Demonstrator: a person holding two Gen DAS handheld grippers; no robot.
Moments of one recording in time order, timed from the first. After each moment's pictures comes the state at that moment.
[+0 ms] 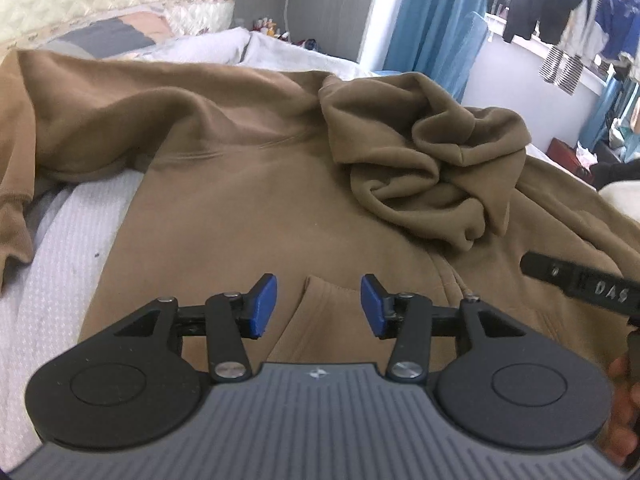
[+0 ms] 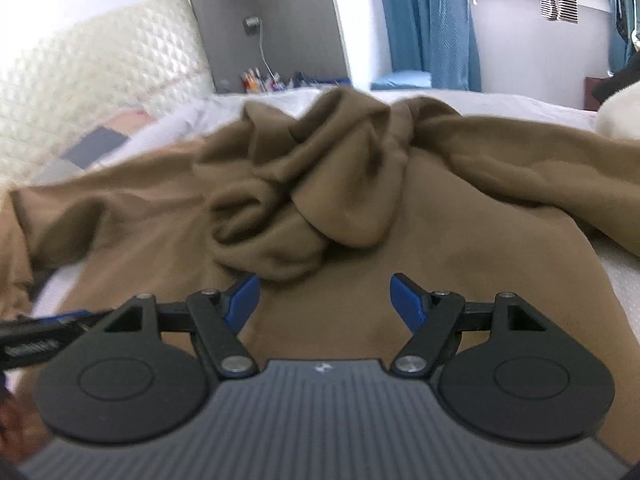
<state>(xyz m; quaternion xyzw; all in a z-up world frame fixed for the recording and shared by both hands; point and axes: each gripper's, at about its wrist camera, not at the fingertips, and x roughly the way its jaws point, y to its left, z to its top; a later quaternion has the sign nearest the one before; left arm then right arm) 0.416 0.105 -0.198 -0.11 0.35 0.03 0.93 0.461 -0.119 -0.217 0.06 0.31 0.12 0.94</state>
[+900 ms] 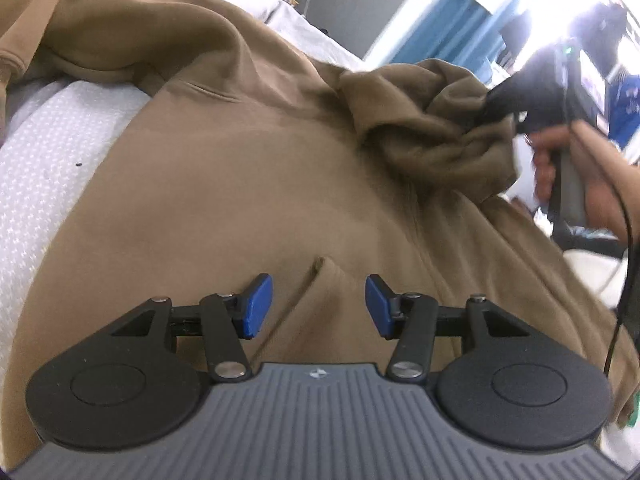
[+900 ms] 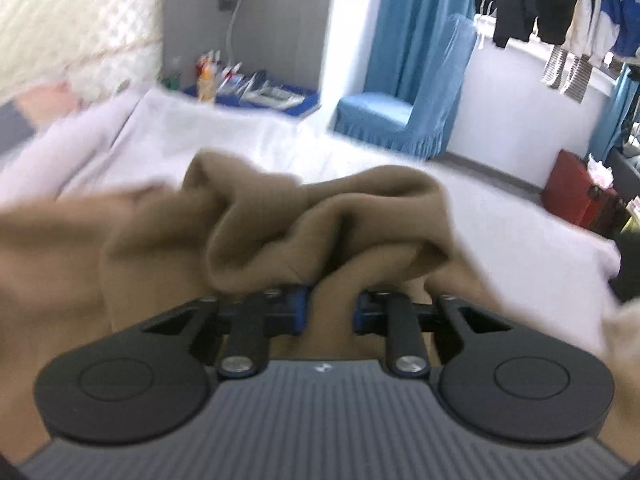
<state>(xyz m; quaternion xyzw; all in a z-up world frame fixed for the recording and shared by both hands) 0.406 0.152 -0.237 -0.28 0.33 -0.01 0.90 0.696 -0.032 -0.131 -0.07 0.29 0.03 0.95</state>
